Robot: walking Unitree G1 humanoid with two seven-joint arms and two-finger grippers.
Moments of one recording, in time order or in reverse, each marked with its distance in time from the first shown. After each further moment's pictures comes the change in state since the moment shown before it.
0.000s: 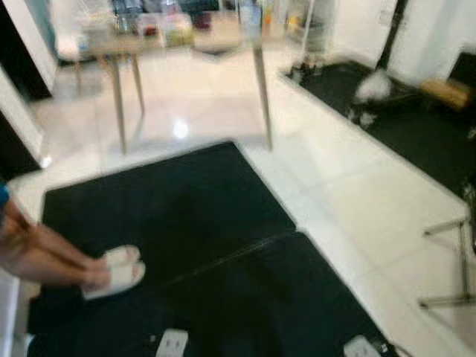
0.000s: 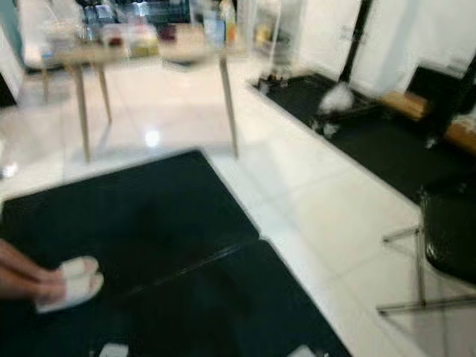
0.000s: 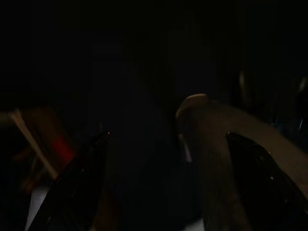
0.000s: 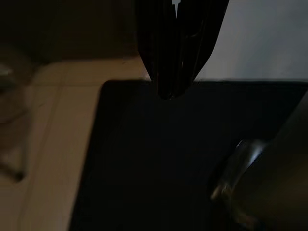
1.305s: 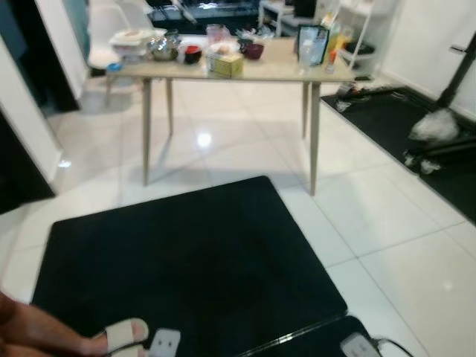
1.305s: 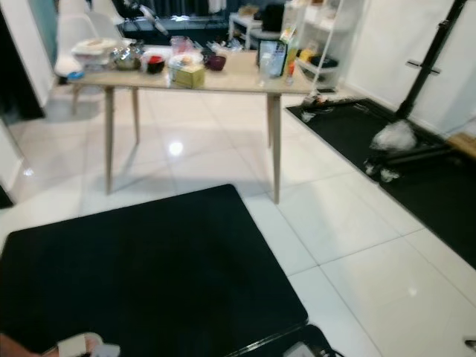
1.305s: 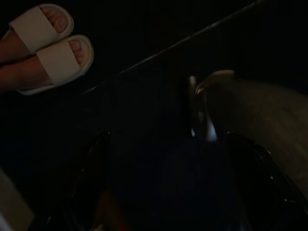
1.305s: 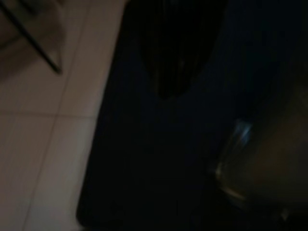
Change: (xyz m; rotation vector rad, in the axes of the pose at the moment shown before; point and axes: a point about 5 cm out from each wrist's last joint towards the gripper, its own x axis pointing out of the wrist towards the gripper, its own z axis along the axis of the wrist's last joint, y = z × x) left arm -0.004 0.010 -0.012 -0.001 0.059 0.044; right arm 0.001 0.010 0.003 0.009 -0.007 0.027
